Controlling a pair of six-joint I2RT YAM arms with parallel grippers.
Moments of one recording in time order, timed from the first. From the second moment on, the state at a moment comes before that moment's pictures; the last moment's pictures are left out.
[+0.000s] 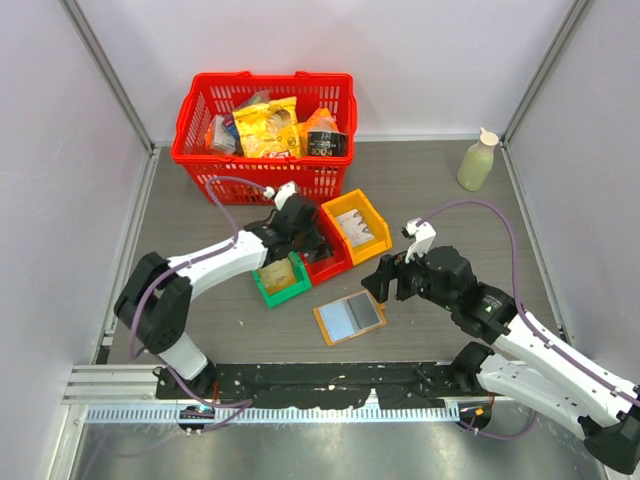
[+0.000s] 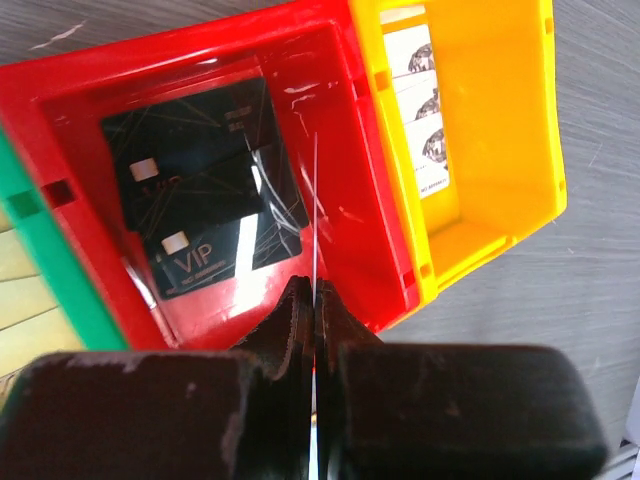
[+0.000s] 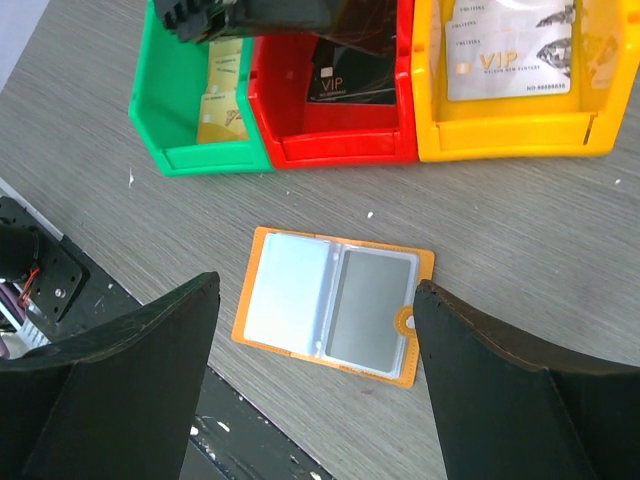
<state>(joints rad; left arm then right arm) -0.71 1.58 1.05 -0.23 -0.23 -0.93 0.76 0.71 0.64 -0.36 -0.01 0.41</state>
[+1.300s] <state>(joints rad) -0.93 1.30 0.87 -0.38 -0.12 -0.90 0.78 1.07 0.63 -0.35 -0.05 0.49</state>
